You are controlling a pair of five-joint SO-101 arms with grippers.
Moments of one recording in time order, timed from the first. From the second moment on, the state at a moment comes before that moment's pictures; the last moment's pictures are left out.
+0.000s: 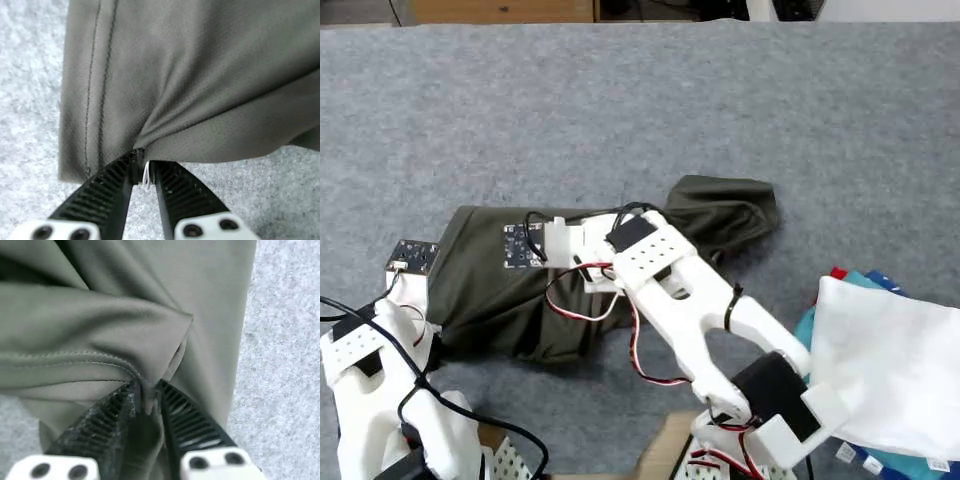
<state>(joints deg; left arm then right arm) -39.6 -36.7 71.6 56.9 -51.8 -38.5 -3.9 33.9 48.3 49.5</state>
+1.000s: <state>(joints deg) -37.4 -36.7 65.1 59.8 -43.8 -38.8 -22.5 19.0 70.6 38.6</state>
